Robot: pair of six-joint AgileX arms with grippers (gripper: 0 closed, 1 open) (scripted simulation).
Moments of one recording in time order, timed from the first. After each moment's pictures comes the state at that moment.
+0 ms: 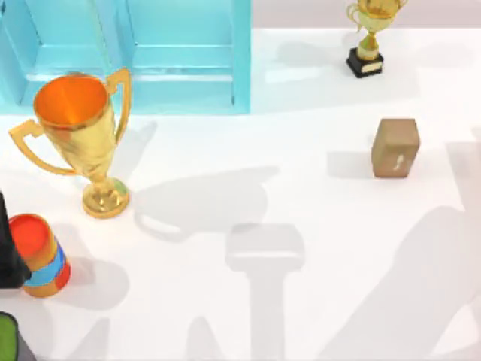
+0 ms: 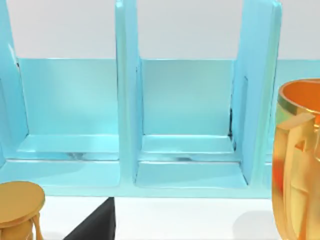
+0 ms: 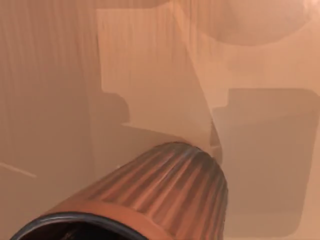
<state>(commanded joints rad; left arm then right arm) 0.00 0.00 0.00 0.00 0.00 0.00 -0.45 2.07 1.54 -1.04 0.00 -0.41</state>
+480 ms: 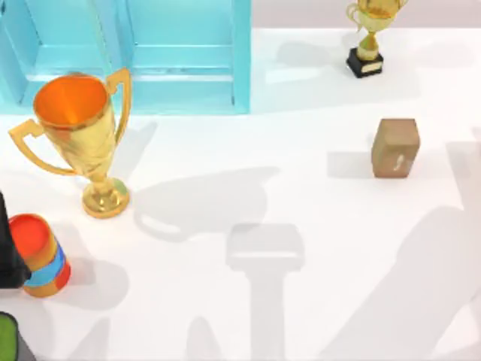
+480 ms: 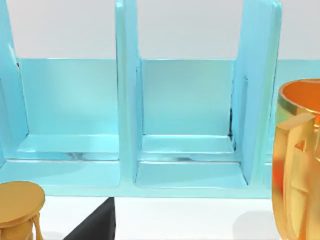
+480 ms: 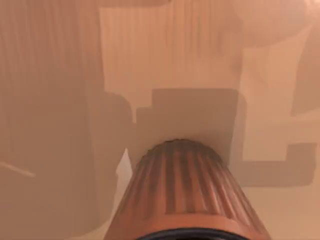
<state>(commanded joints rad) 0.00 0.00 0.00 0.00 0.00 0.00 -0.45 2.07 1.54 -1.04 0.00 -0.41</state>
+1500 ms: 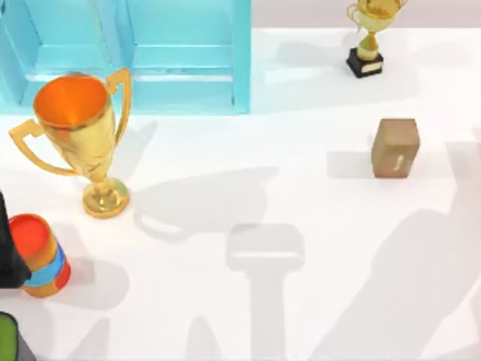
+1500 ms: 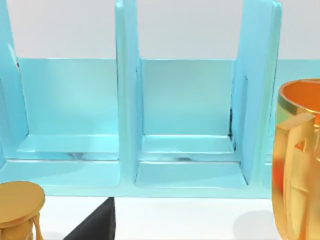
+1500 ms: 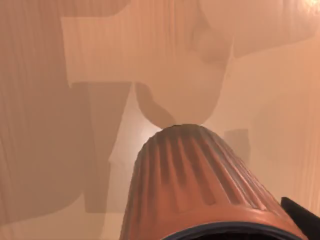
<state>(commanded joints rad) 0.00 0.00 0.00 0.00 0.00 0.00 -0.47 2.03 1.62 -1.13 -0.01 -0.40</state>
